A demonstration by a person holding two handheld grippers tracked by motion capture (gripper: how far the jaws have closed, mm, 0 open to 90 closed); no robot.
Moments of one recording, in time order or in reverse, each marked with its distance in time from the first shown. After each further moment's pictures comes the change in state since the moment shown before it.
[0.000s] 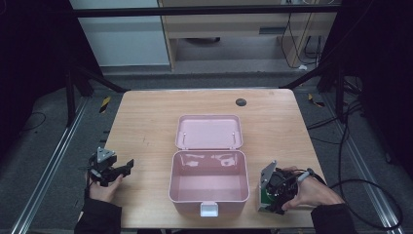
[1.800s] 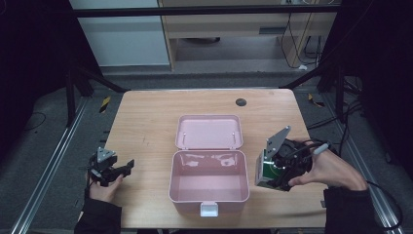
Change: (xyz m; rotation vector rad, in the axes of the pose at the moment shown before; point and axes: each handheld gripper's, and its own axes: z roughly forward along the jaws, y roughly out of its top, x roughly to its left) left arm 0.000 0.000 0.000 0.005 -0.010 0.001; right arm -0.007 0.044 -0.122 -0.100 -0.099 0.013
